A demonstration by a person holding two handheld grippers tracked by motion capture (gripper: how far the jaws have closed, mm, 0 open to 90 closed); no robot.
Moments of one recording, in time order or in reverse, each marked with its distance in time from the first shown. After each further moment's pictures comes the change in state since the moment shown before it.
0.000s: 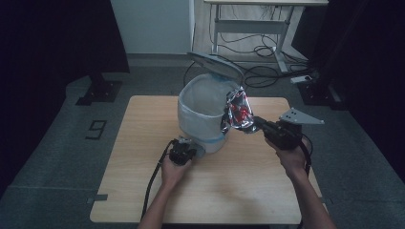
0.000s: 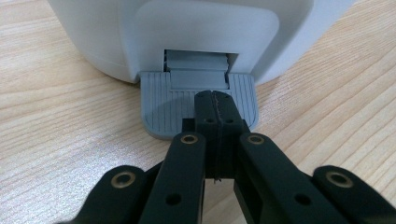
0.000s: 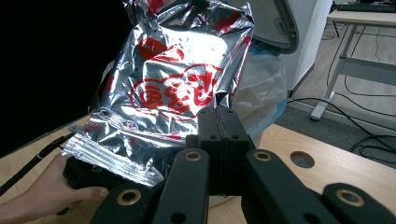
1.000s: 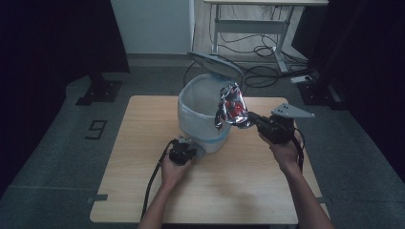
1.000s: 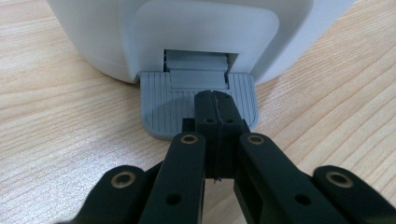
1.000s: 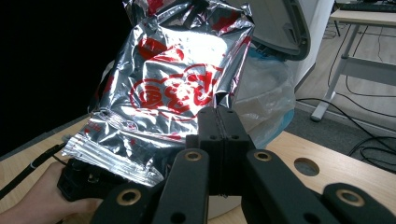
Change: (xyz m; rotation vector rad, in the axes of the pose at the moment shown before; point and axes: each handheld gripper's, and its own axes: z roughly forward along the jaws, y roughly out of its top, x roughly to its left) left arm 0.001 0.000 0.000 0.002 -0.005 0.000; right arm 0.003 0.009 0.020 0.010 0.000 -0.004
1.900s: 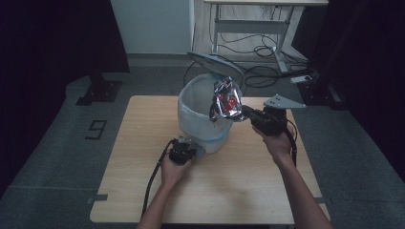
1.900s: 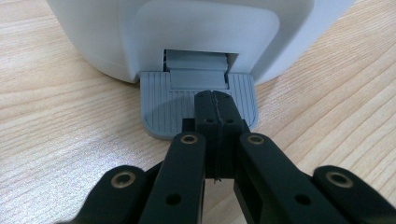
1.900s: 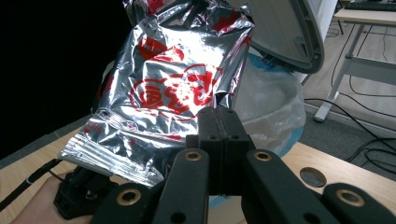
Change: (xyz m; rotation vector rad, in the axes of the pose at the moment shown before) left arm 0.001 0.001 0.000 0.005 -0.009 -0.003; right arm 0.002 0.016 0.021 0.008 0.006 0.003
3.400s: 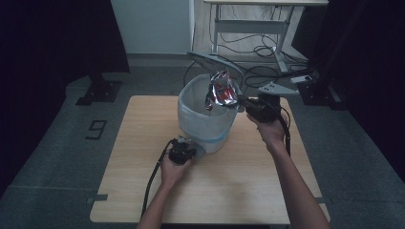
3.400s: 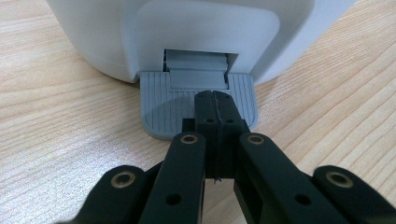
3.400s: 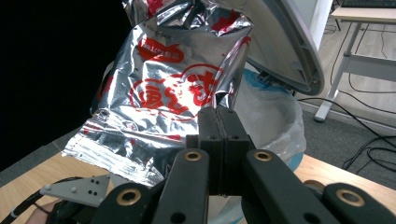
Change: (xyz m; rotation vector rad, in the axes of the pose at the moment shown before) left arm 0.002 0.000 0.000 -0.006 -0.007 -0.003; right arm -0.009 0.022 0.026 0.002 -0.014 0.038
